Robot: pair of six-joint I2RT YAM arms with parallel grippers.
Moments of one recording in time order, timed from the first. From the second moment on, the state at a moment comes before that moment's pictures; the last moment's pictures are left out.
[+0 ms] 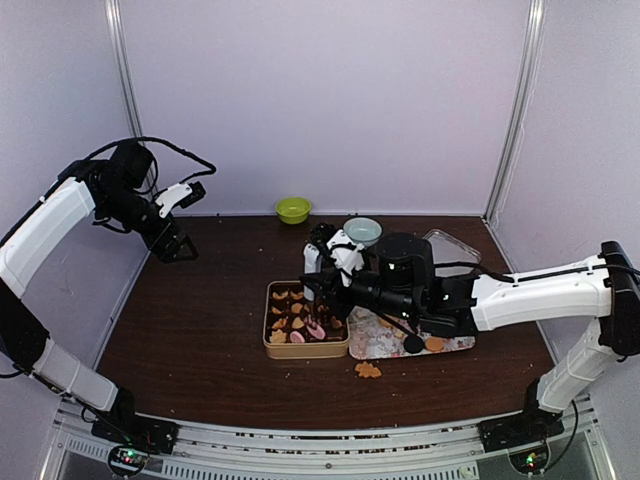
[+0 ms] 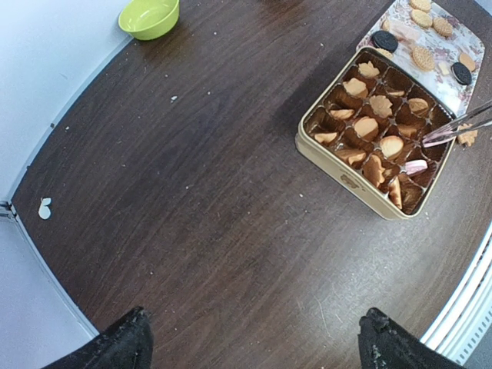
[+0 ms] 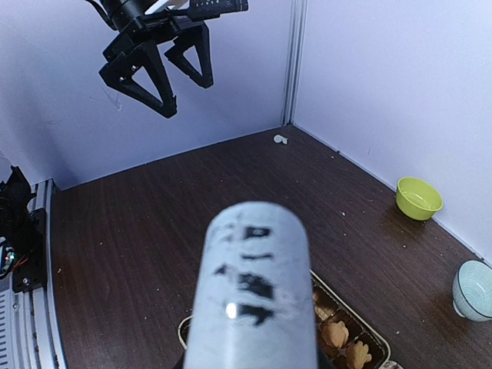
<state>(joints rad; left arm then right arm) -0.22 1.41 1.50 -1.13 0.30 0.57 1.11 1.53 1.00 0.34 0.13 -0.02</state>
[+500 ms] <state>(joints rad) -0.22 1.41 1.50 -1.13 0.30 0.57 1.12 1.54 0.97 0.43 0.15 -0.02</state>
